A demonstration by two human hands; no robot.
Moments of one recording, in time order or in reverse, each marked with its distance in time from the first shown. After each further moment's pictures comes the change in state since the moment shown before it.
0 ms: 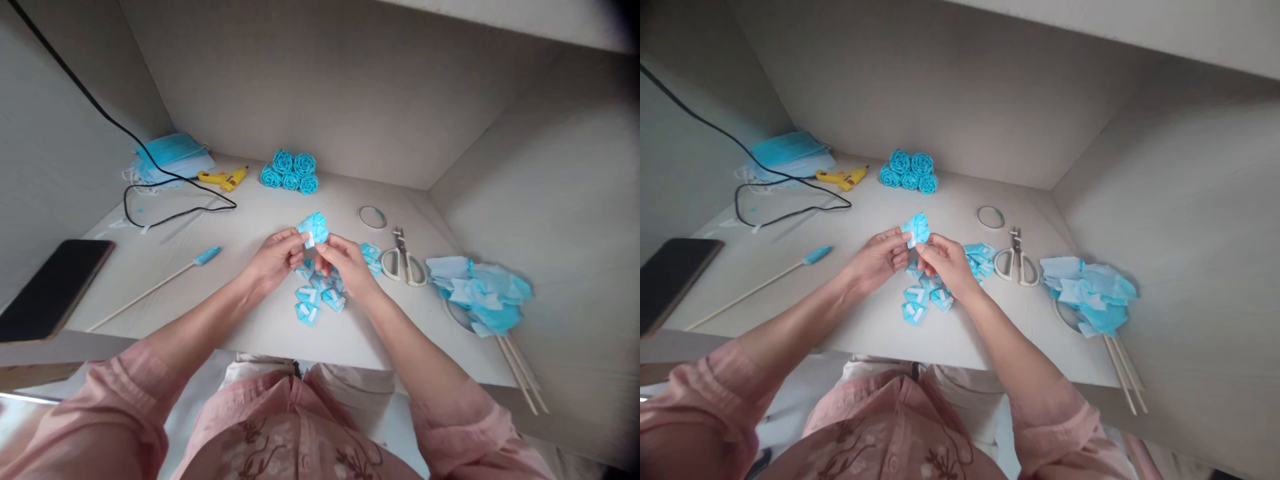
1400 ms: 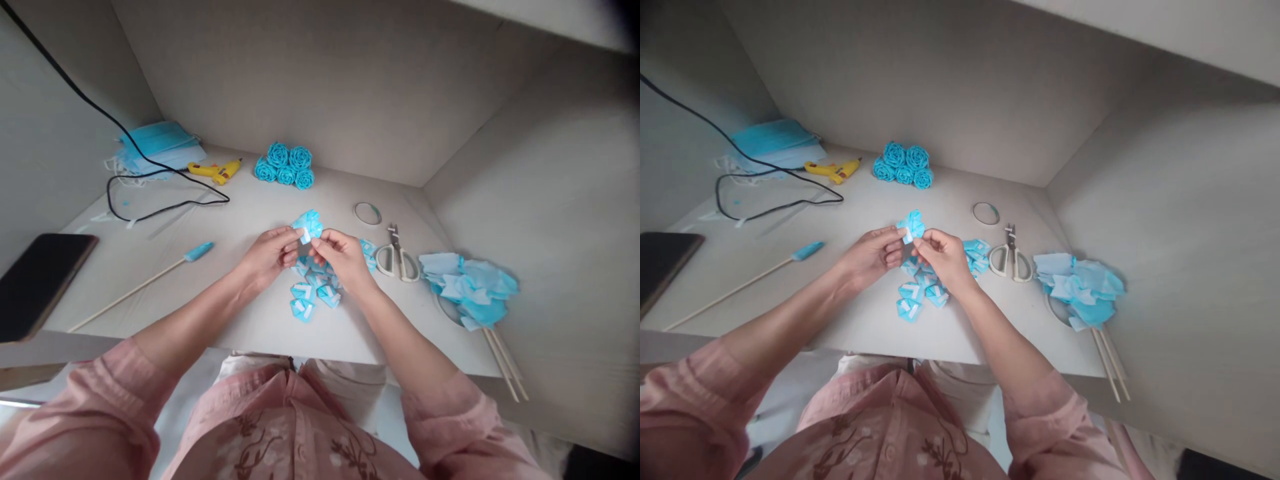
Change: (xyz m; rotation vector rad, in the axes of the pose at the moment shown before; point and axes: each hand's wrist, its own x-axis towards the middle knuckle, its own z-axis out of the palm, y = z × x) left_hand 0.001 0.005 -0.001 -0.028 0.033 -0.103; right_hand 0.003 0.000 0.002 -0.032 0.122 -0.029
